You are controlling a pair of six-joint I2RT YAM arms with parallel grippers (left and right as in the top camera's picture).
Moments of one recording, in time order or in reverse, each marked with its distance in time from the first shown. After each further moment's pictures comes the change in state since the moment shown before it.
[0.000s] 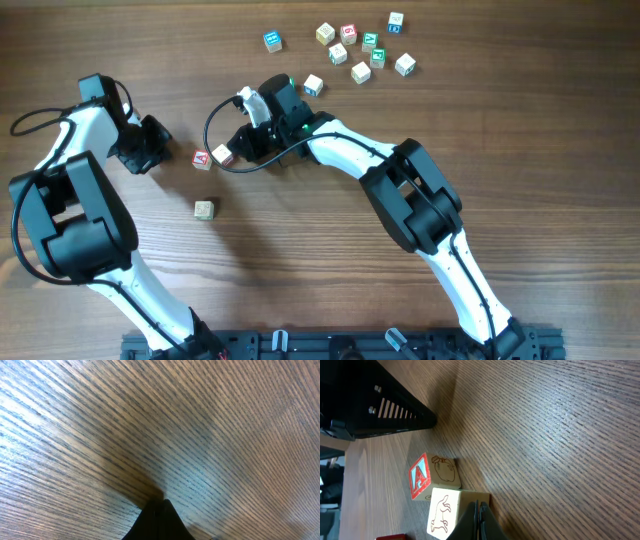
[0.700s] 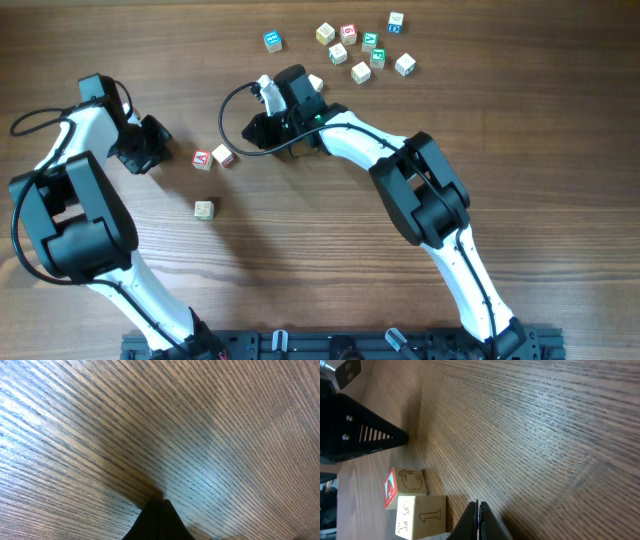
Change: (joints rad) left arm 0.000 0.000 0.000 0.000 0.000 0.000; right arm -0.059 0.000 0.000 -0.022 0.032 0.053
